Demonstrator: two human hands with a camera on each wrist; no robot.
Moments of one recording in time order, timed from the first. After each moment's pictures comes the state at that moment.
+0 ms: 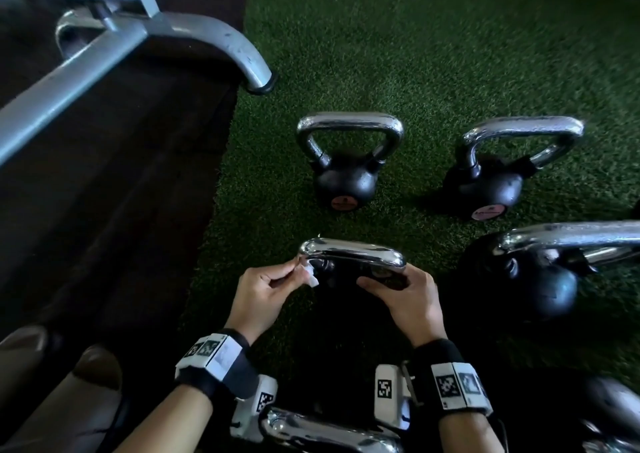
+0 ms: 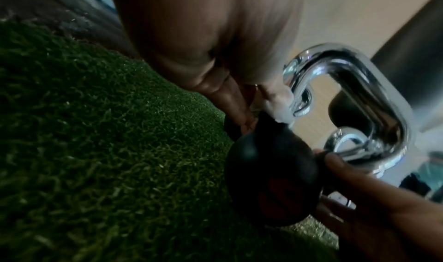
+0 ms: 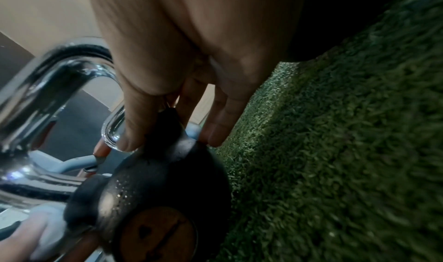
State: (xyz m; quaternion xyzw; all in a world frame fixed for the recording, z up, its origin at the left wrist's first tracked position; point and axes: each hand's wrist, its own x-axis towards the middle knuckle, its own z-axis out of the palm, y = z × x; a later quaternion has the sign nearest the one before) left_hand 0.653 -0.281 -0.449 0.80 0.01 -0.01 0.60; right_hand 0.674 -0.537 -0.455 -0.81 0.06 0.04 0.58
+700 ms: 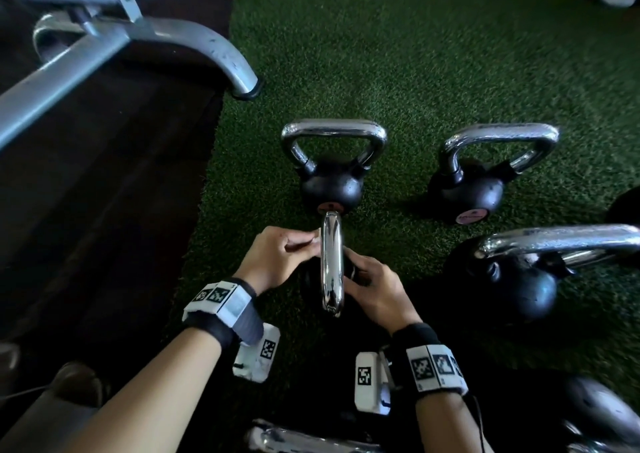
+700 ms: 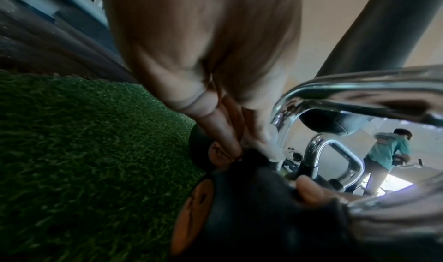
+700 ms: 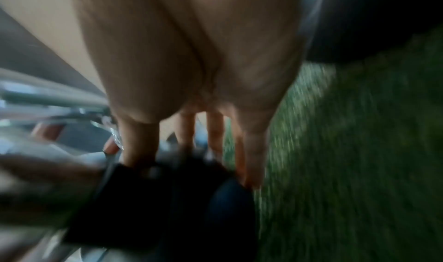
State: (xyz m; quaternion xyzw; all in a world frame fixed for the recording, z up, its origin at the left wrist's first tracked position) left_hand 0.729 -0.306 -0.423 0.86 -0.03 -0.07 0.50; right_hand 0.702 -0.524 -0.457 -0.86 -0.03 0.15 0.49
